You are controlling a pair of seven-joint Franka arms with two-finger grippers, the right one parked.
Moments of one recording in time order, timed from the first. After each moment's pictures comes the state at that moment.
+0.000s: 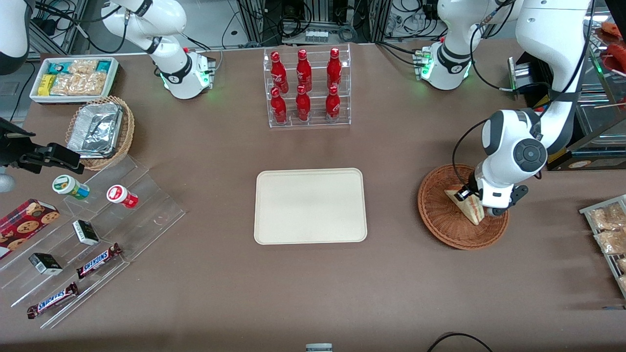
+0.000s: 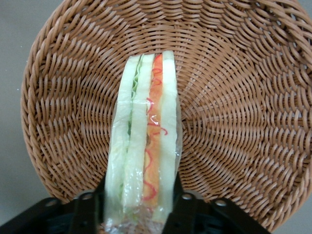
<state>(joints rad) -0.05 0.26 -0.05 -2.19 0.03 2.34 -0.75</state>
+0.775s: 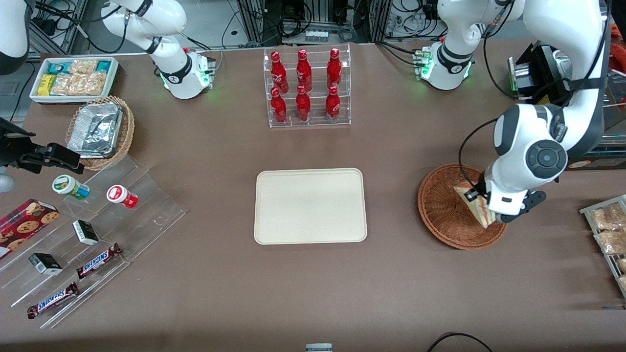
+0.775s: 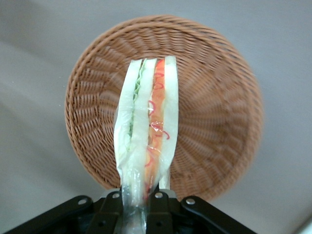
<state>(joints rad) -0.11 0.24 -0.06 -1.90 0.10 1.96 -0.70</state>
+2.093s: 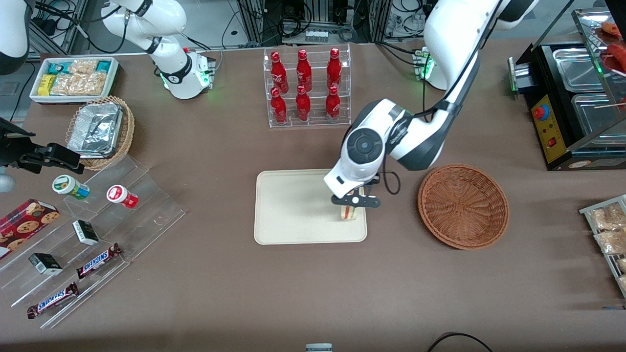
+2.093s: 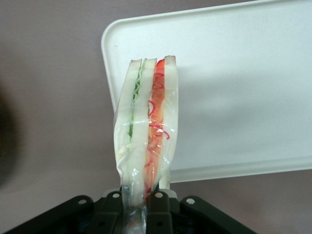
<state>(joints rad) -0.49 0.59 -0.20 -1.48 0.02 1.92 -0.58</state>
